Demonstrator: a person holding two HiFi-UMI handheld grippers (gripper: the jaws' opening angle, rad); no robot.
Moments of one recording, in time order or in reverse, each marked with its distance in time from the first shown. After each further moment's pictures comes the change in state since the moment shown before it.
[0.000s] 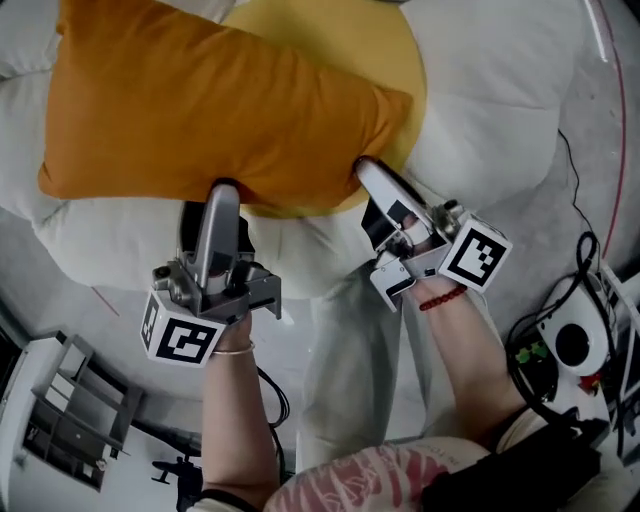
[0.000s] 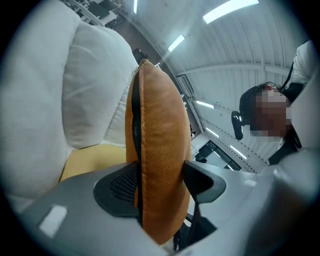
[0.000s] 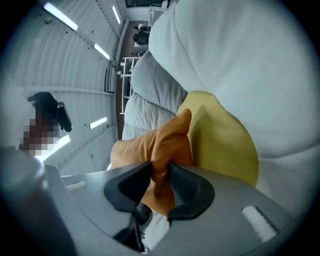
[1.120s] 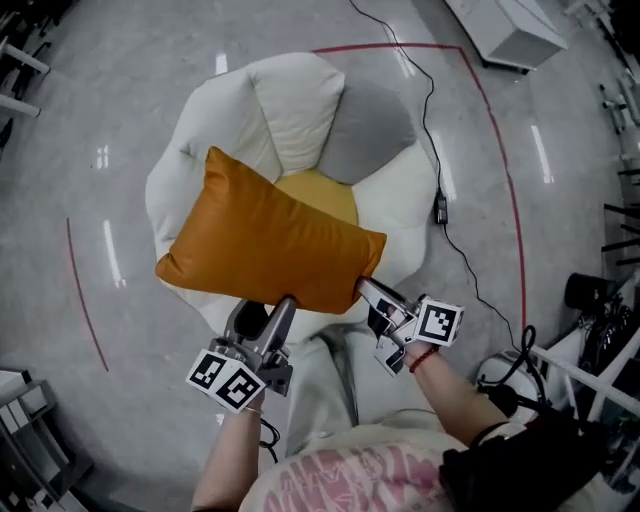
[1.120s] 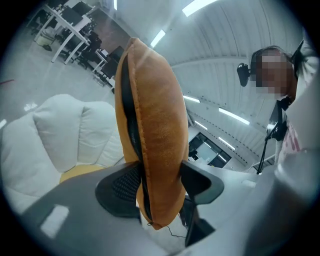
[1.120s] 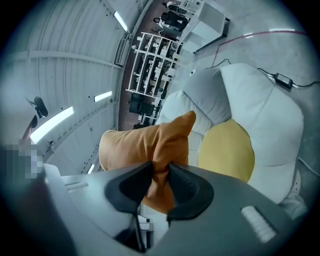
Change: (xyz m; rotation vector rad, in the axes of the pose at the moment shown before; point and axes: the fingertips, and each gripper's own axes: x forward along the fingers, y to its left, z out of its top) left arm -0.088 -0.222 0.096 0.106 0.067 -0.087; right arm -0.075 0.246 0.012 -0.211 0.200 -0.070
